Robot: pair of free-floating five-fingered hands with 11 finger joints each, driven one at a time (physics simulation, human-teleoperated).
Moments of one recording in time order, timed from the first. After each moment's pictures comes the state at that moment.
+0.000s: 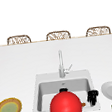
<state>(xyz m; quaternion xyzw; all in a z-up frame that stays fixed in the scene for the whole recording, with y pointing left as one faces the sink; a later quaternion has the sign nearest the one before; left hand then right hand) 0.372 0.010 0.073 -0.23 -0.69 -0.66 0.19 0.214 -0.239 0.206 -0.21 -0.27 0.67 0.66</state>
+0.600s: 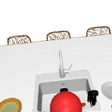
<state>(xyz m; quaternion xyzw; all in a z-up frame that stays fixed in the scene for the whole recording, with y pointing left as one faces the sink) 0.432 0.006 0.010 -0.23 -0.69 -0.66 0.19 0.214 -0.239 0.206 -0.21 -0.27 0.67 0.66</state>
